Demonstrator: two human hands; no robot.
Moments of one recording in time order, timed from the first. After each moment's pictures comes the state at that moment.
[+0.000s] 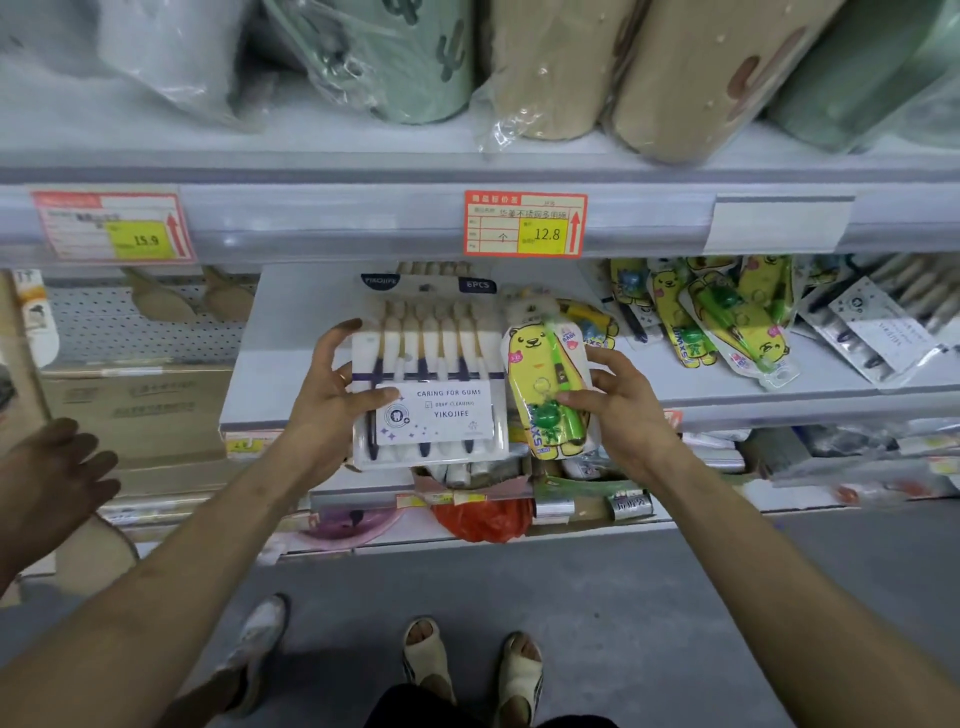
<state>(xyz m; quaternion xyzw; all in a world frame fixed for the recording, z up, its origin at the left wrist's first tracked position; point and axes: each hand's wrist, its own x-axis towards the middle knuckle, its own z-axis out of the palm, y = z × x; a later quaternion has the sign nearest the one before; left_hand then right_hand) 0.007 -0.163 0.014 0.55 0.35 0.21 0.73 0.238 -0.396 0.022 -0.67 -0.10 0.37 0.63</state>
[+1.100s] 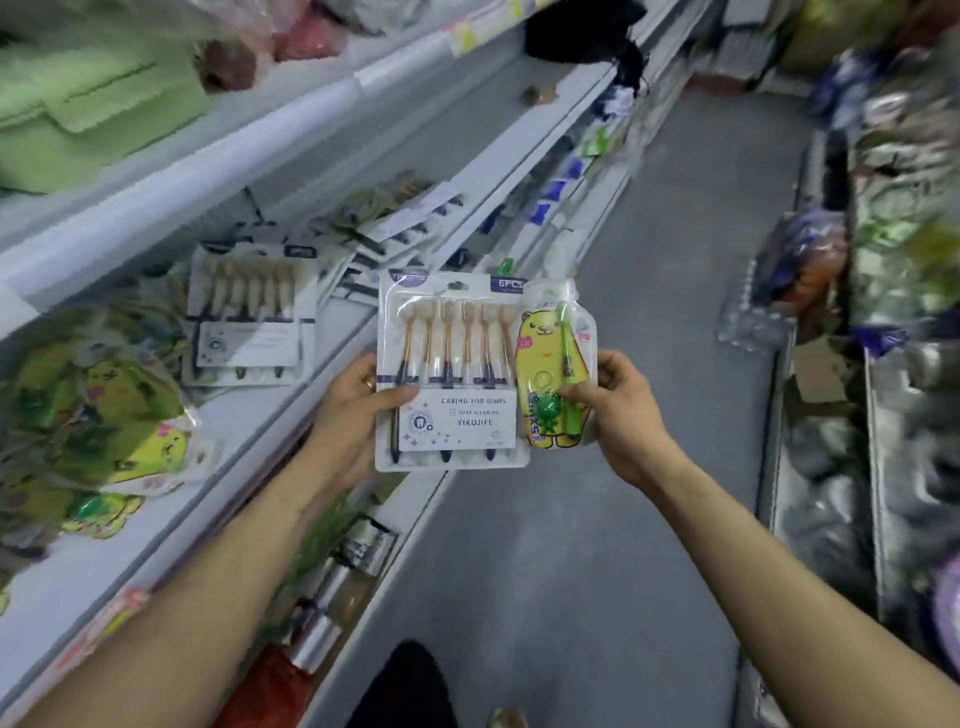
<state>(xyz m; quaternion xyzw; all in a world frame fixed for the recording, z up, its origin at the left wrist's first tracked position) 0.414 -0.703 0.060 0.61 0.05 -0.16 0.77 0.354 -0.993 0.049 -0.64 0.22 -0.03 0.74</state>
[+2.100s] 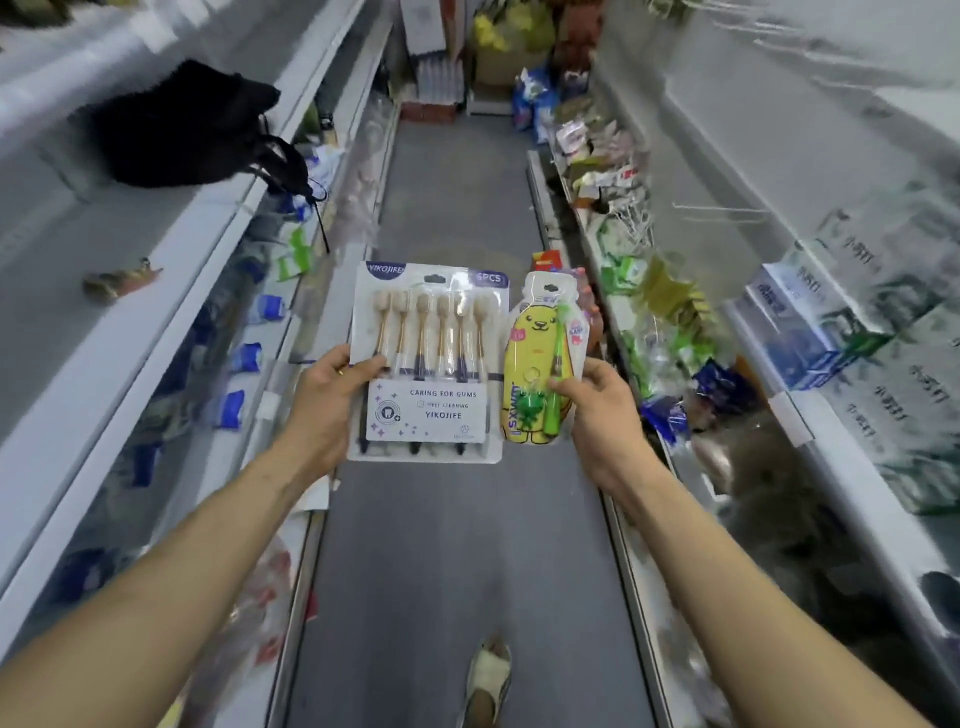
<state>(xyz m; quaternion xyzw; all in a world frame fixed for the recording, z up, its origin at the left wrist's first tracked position) 0.941 -1.386 0.054 0.62 -0.11 -0.30 0.72 0.728 -1.591 0.057 -0.54 0.39 -0.27 0.69</state>
